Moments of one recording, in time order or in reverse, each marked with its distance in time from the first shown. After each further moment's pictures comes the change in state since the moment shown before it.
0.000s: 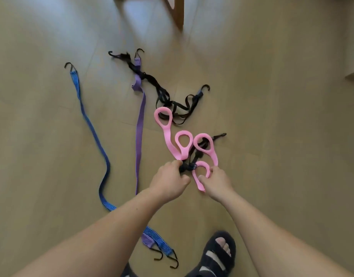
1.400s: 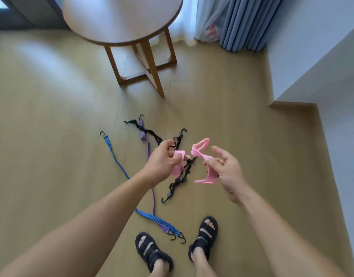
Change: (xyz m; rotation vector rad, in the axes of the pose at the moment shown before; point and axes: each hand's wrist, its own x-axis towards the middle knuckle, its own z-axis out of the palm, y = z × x) left_hand -0.257 0.244 -0.229 -0.460 -0.030 0.223; right_hand -0.322 -0.074 -0.275 1.077 0.056 -0.298
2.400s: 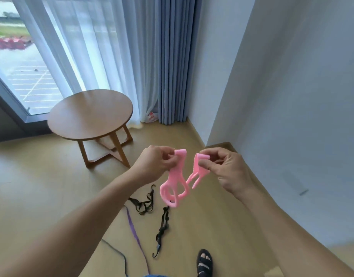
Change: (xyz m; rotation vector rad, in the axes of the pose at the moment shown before) left_hand -0.251 0.210 -0.068 0.479 -0.178 0.672; right_hand -0.323 -0.178 0.044 -0.235 0.394 -0.669
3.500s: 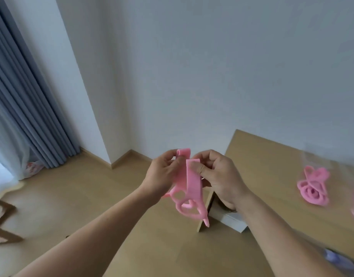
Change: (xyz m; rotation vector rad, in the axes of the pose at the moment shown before) left_hand -0.127 0.222 0.294 -0.540 -0.548 0.265; right_hand -0.307 -0.020 -0.238 0.221 0.538 0.081
